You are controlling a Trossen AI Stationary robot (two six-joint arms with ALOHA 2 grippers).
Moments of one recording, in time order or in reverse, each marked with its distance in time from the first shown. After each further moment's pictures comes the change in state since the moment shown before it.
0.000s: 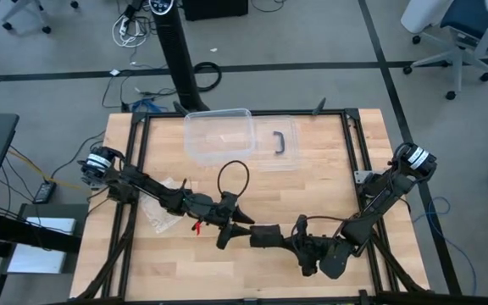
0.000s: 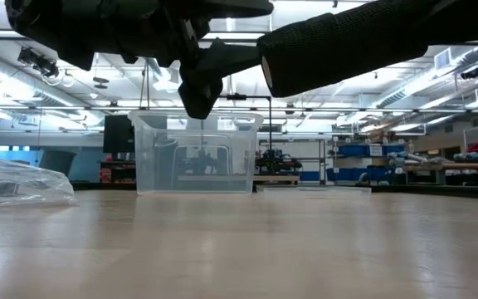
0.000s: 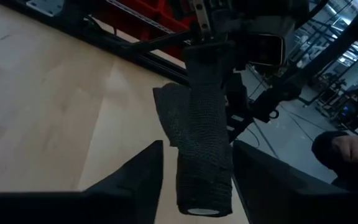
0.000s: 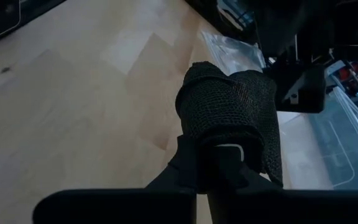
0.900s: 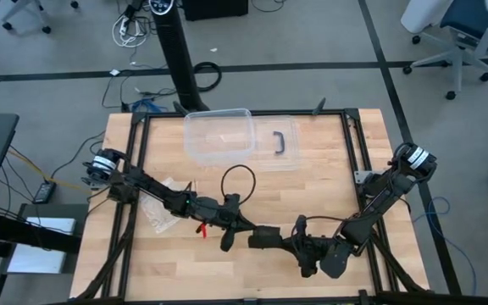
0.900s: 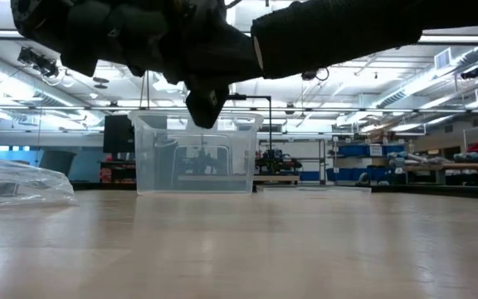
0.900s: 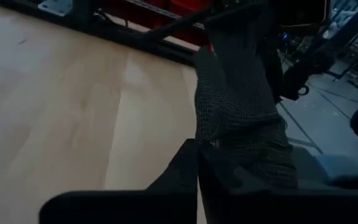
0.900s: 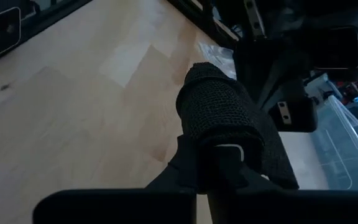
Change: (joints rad) left arm -0.004 0.055 0.038 -0.059 -0.041 0.127; right arm 0.001 0.000 0.000 0.061 0.001 -0.036
